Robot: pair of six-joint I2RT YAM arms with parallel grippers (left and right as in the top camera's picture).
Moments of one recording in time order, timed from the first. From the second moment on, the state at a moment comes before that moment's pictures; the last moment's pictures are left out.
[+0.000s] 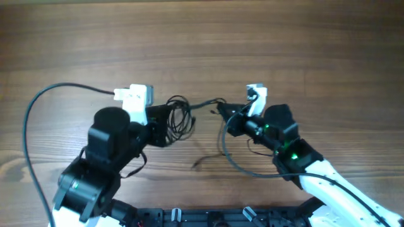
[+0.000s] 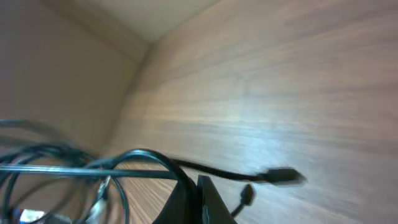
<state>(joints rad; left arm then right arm) -0.40 0.77 0.88 -0.63 0.15 -0.39 0.52 1.14 0.48 0.27 -0.30 0.75</state>
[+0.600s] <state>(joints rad) -0.38 0.73 0.88 -0.71 0.10 -0.36 0.38 1.04 0.46 0.11 -0.43 0.71</state>
